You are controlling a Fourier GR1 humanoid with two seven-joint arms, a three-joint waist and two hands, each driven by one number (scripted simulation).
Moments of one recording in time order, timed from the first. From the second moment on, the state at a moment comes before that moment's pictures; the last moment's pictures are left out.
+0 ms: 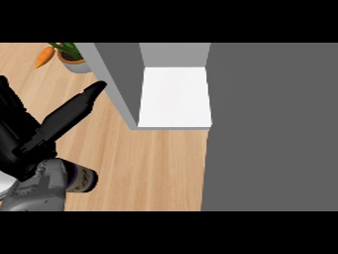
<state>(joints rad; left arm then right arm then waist) -0.31 0.00 -0.08 -1.91 -0.57 0.90 0.51 0.17 -0.13 0.03 -2.39 -0.23 0.15 0.32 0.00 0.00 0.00</state>
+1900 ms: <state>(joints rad) 0.13 0.03 -0.22 -2.13 -0.62 1.05 0.50 0.12 -0.07 0.05 -2.40 -0.18 0.16 0.39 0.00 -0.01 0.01</state>
